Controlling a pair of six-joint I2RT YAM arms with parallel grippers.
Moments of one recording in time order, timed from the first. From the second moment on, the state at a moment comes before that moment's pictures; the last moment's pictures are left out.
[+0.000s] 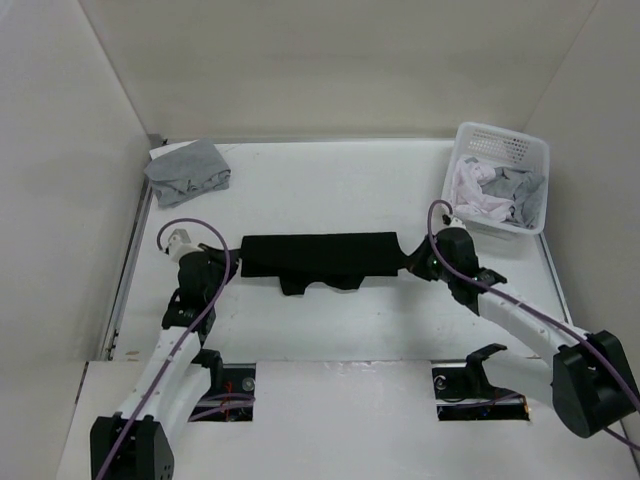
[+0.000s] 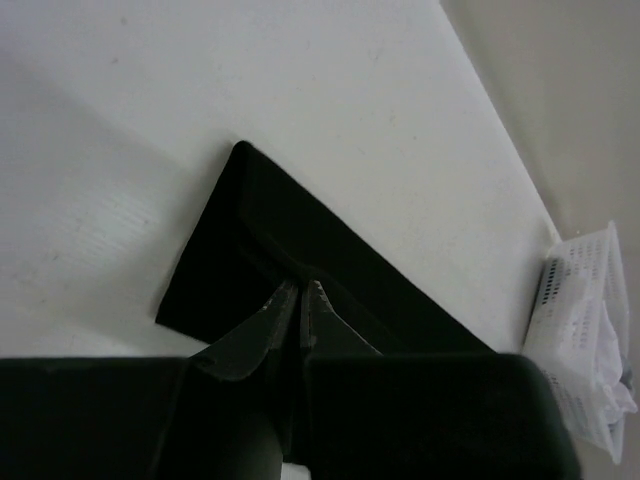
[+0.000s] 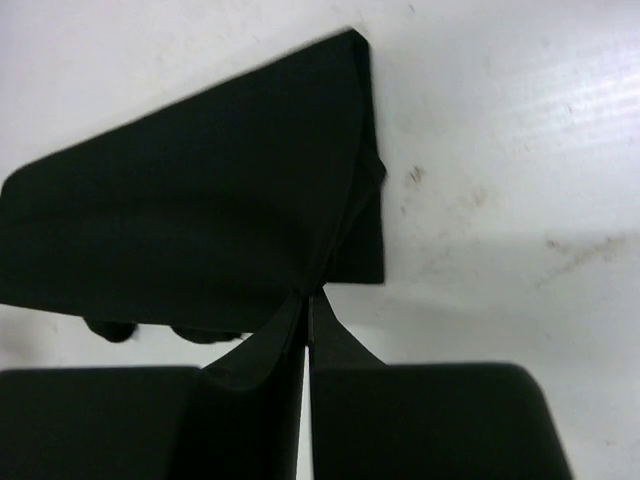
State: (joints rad) left arm -0.10 0.74 0.29 0.07 -0.10 -0.94; right arm 0.39 1.09 0.51 -0.04 -0.02 0.74
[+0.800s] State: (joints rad) left arm -0.17 0.71 0.29 -0.02 -0.14 -0.98; right arm 0.37 1.24 0.47 0.01 0.03 0.83
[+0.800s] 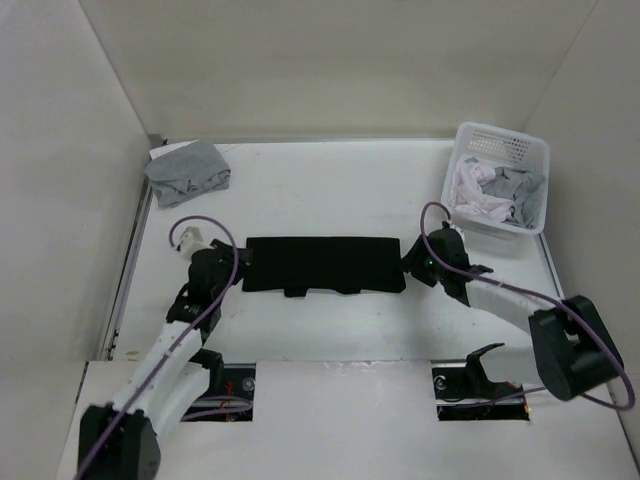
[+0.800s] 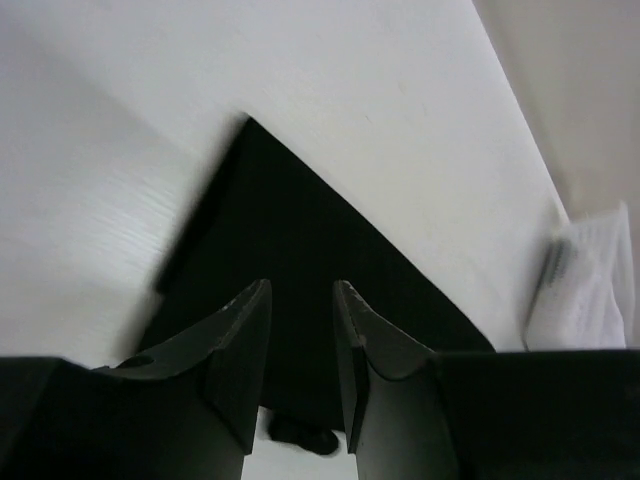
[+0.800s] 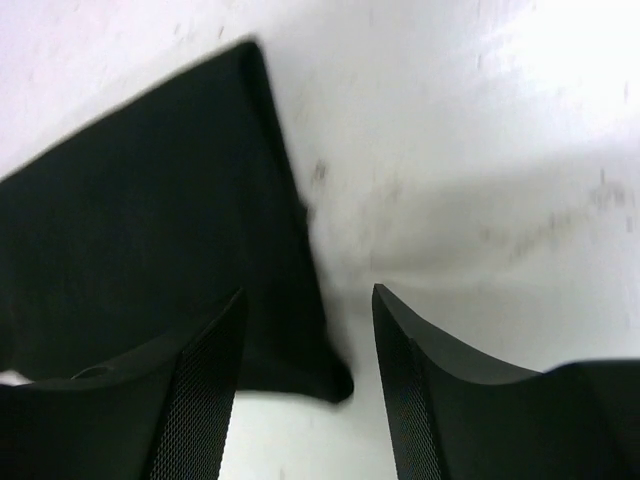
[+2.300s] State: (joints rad) left arm -0.52 0.89 0.45 0.15 -0.26 -0.91; right arm 0.73 1.15 0.72 -0.10 0.19 0.88
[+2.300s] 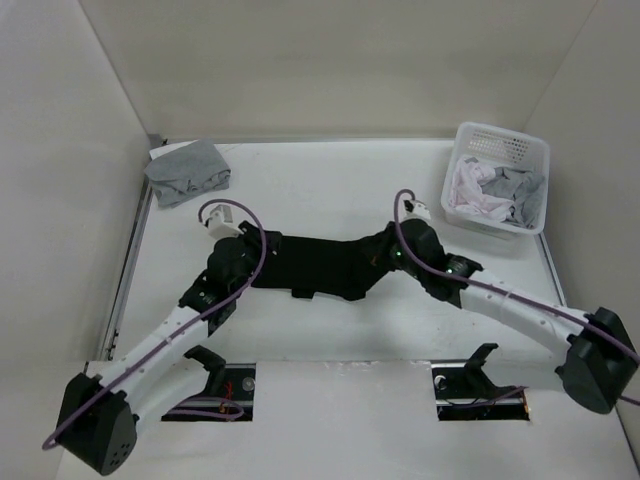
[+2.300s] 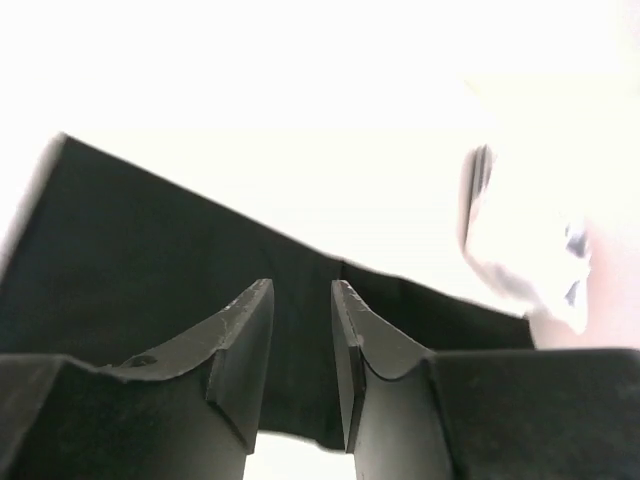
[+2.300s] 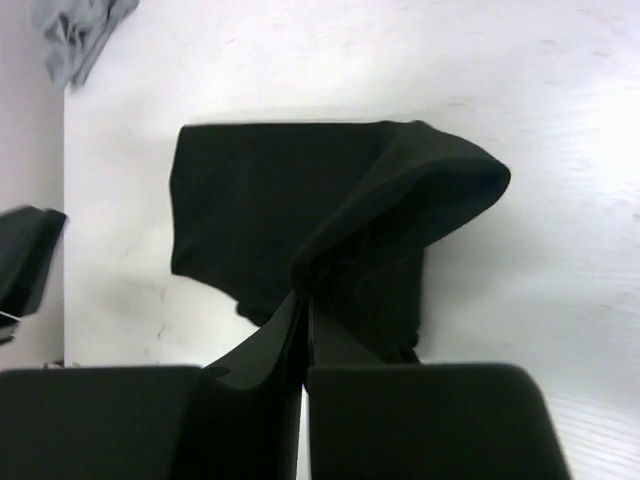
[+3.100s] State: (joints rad) left arm -0.17 0.66 0.45 -0.02 -0.07 -0.88; right arm 1.02 2.20 1.78 -0.35 0.18 0.84
